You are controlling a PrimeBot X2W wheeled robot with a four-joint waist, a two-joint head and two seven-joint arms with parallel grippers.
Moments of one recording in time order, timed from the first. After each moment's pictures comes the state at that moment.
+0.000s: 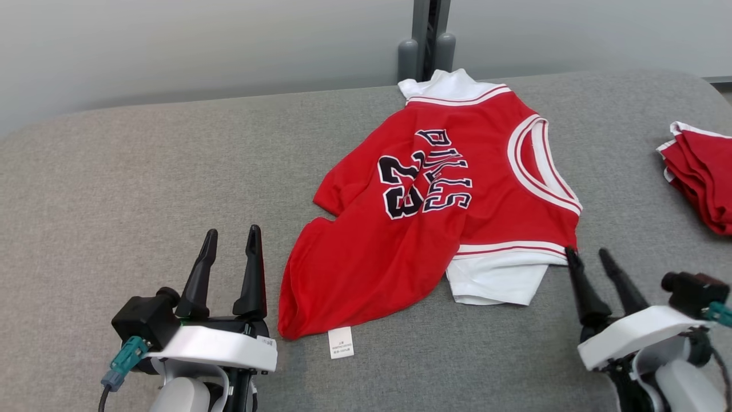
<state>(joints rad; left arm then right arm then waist) -0.13 0.05 -0.20 0.16 -0.48 0.03 -0.26 -0.25 -0.25 0.28 0.44 0.71 0.13 -0.23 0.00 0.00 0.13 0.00</state>
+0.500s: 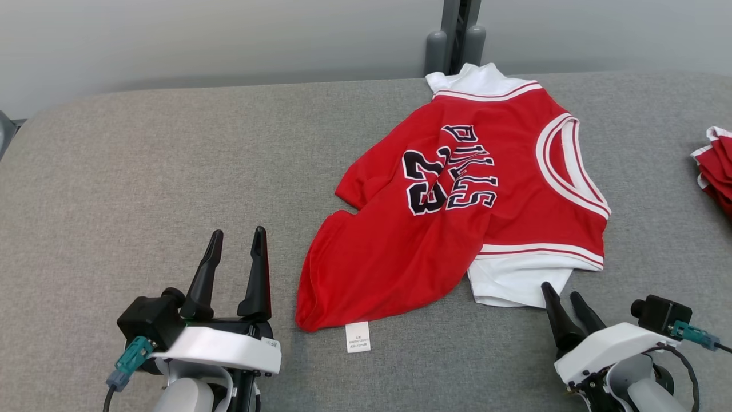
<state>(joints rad) -0.13 0.05 -0.21 0.16 -0.48 0.03 -0.26 -0.28 -0.15 0.31 0.67 0.85 0.13 -0.17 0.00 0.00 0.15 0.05</state>
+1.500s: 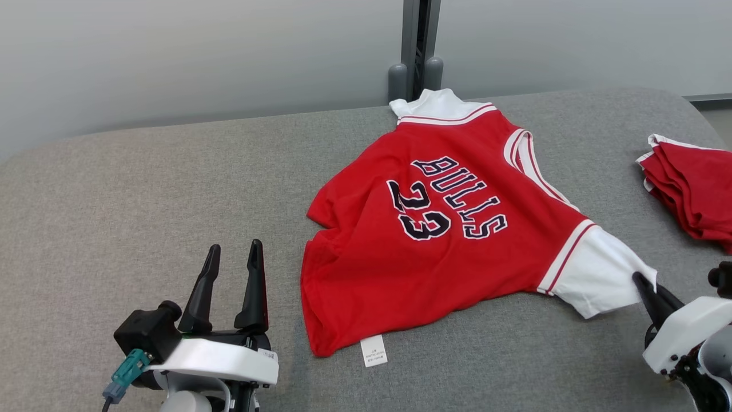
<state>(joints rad) -0.09 0.05 -0.21 0.15 -0.51 0.04 -0.26 -0.31 -0.44 0.33 0.58 0.80 0.13 -0.01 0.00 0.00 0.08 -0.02</state>
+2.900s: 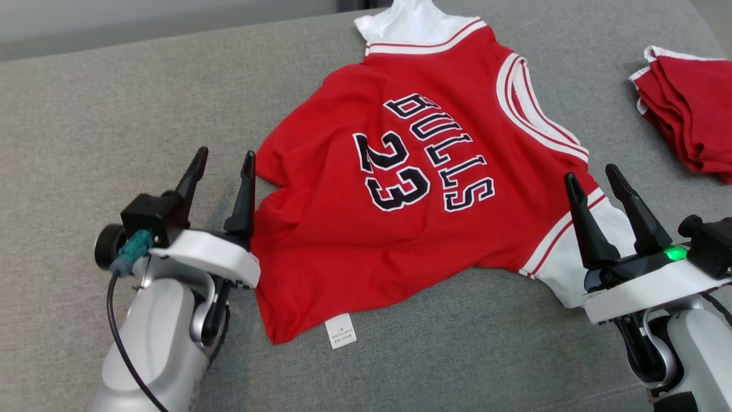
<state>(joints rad) -0.43 0.08 -0.19 0.43 -0.30 -0.03 -0.26 -0.31 -0.27 0.26 0.19 0.56 0.13 -0.24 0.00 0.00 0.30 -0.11</state>
